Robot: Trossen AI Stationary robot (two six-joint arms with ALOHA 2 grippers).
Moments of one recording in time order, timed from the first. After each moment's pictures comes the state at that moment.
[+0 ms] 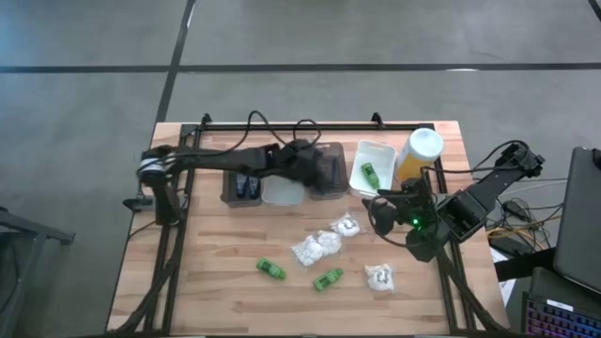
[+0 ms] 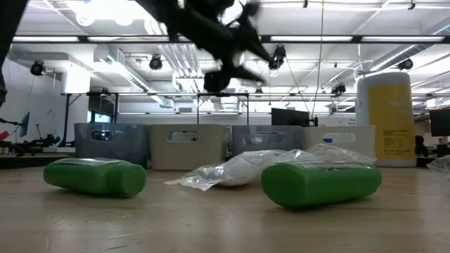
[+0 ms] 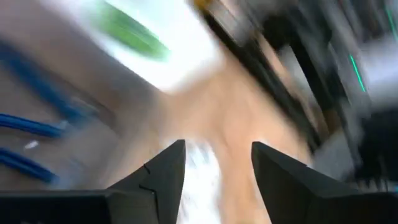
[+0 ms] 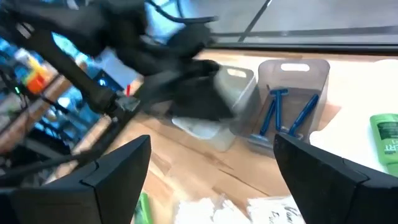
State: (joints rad) left arm 0.17 1.75 1.35 -0.14 0.23 -0.71; right arm 0.64 1.24 1.28 -1.04 1.04 1.55
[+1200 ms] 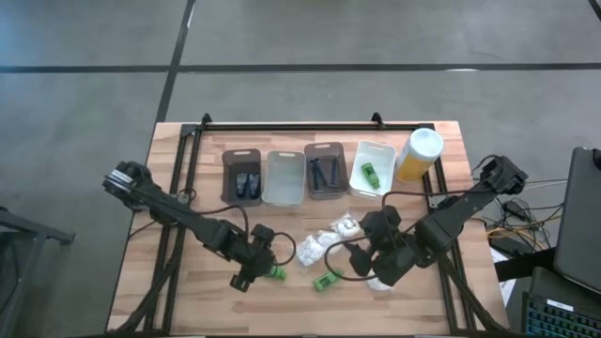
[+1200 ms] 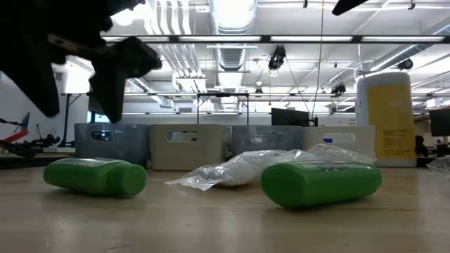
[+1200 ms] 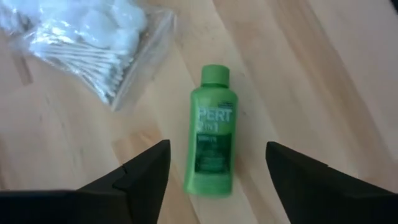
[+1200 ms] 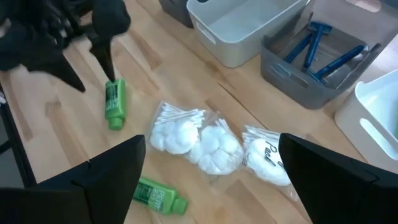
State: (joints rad) left arm -0.48 1.56 1.01 -0.50 -0.05 -0.05; right arm 0.62 1.52 1.40 -1.02 0.68 1.23
